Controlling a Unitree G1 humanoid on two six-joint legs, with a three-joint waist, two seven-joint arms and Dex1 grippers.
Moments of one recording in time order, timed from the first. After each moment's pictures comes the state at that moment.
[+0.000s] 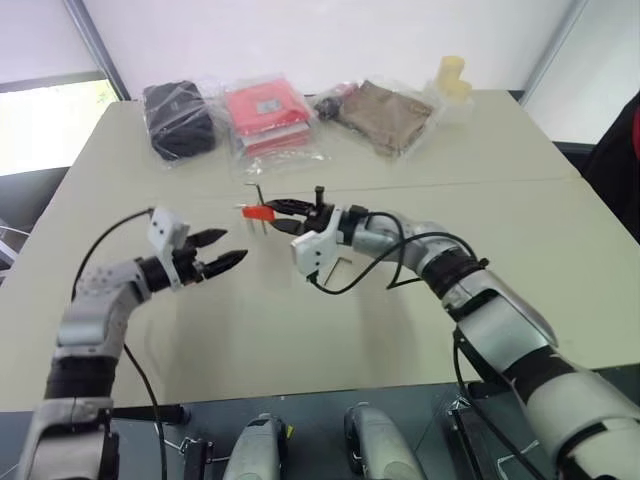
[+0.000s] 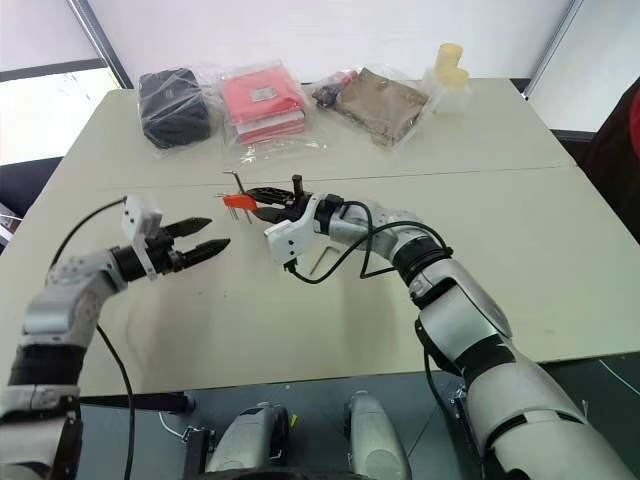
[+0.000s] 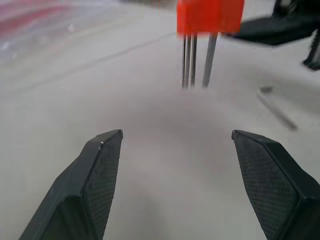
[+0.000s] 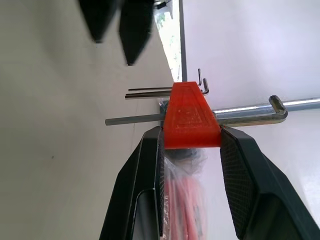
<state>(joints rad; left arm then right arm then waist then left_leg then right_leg) -0.43 0.65 0.14 0.19 -0.44 0.33 -1.02 -1.10 -0.32 0.58 0.90 -0.74 -0.88 0.06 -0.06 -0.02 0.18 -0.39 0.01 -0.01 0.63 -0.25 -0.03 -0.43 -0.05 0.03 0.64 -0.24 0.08</state>
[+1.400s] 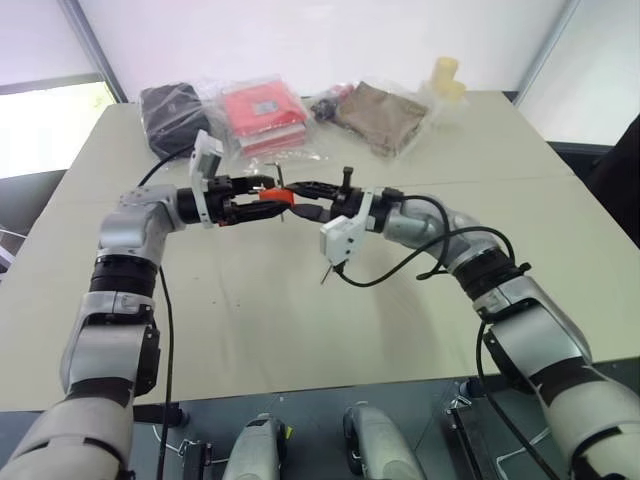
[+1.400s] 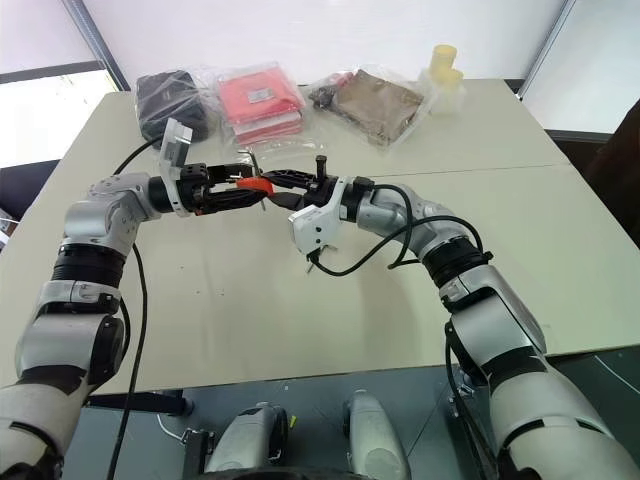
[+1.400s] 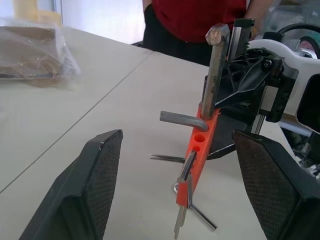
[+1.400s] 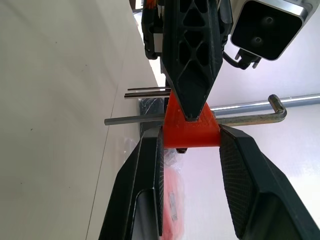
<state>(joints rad) -0.92 0.54 0.03 0.62 -0.42 0.36 -1.36 -1.03 -0.44 0.46 0.67 -0.59 -0.89 0.27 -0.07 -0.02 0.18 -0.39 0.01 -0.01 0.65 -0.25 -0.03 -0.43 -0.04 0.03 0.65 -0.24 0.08</state>
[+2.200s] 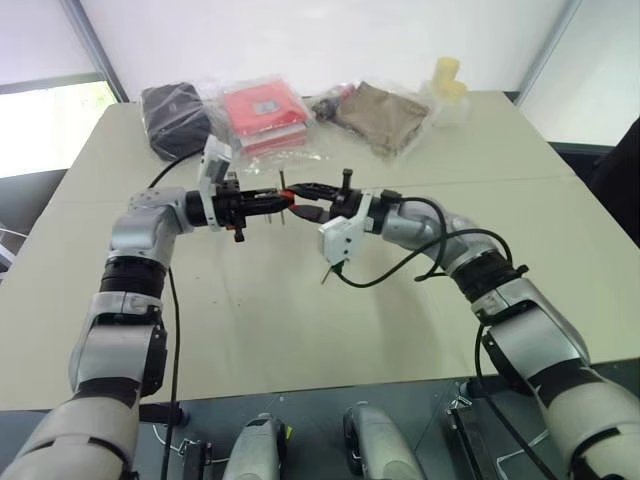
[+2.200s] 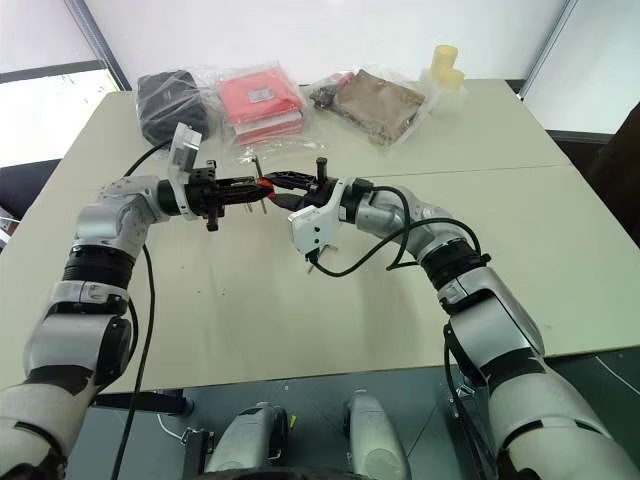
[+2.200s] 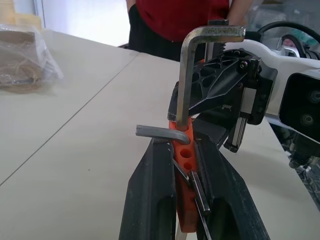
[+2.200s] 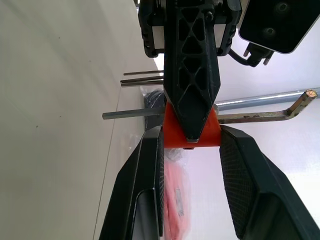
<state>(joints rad) -0.92 0.50 0.03 0.65 -0.41 0.31 -1.38 -1.01 -0.43 0.46 0.67 -0.58 -0.86 0.28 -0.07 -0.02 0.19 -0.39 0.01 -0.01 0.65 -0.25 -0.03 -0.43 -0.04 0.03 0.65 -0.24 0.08</state>
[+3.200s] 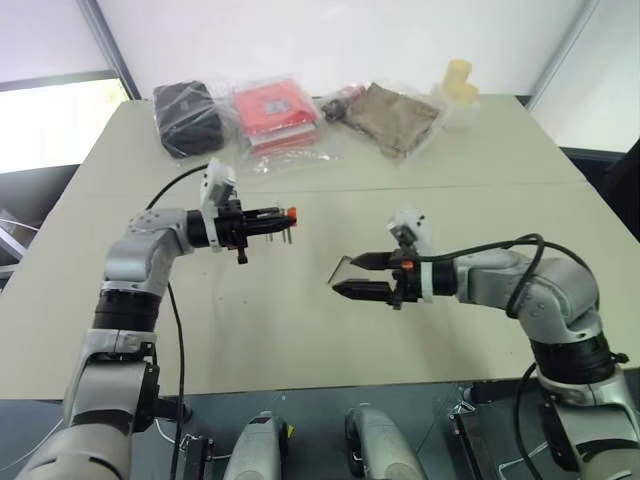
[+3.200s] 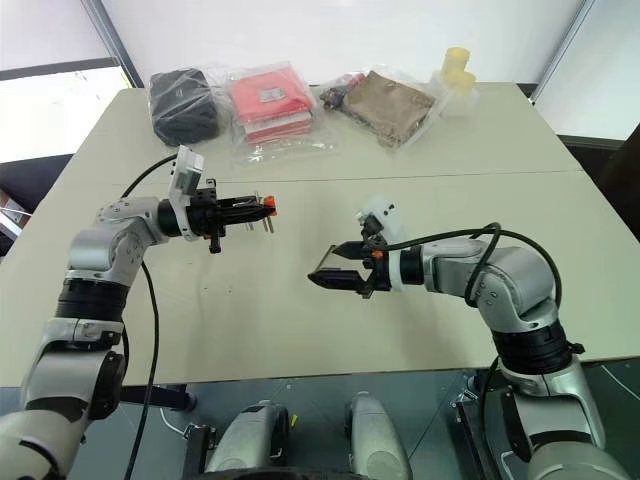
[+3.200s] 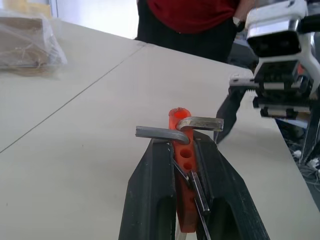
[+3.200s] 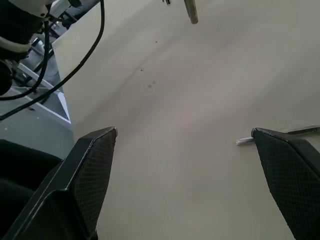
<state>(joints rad) -0.71 0.51 0.03 0.29 -0.46 0.43 -1.26 -0.56 -0.58 0.09 -0.28 0.80 1.18 0.64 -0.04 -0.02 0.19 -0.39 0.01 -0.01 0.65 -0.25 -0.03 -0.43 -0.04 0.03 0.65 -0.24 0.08</state>
